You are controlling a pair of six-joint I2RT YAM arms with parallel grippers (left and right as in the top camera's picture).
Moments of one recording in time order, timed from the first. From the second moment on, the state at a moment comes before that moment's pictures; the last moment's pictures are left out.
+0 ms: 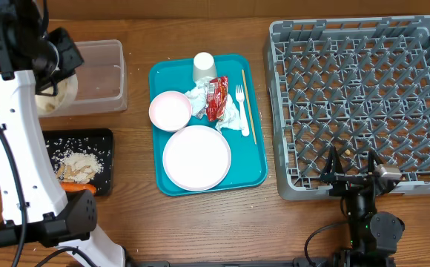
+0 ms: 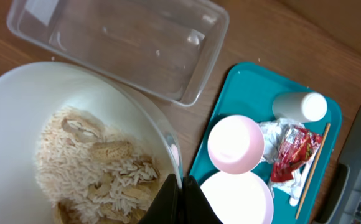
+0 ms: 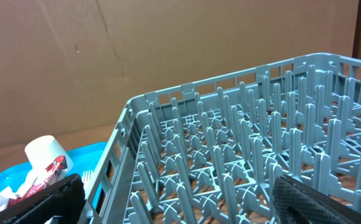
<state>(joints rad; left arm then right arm) 0.17 1.86 2.46 -1.69 0.03 -0.39 -0.14 0.01 0.02 -0.02 -0.12 0.23</state>
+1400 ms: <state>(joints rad) 0.70 1.82 1.58 -1.43 0.88 0.05 -0.14 0.01 0.02 -0.02 -0.12 0.23</state>
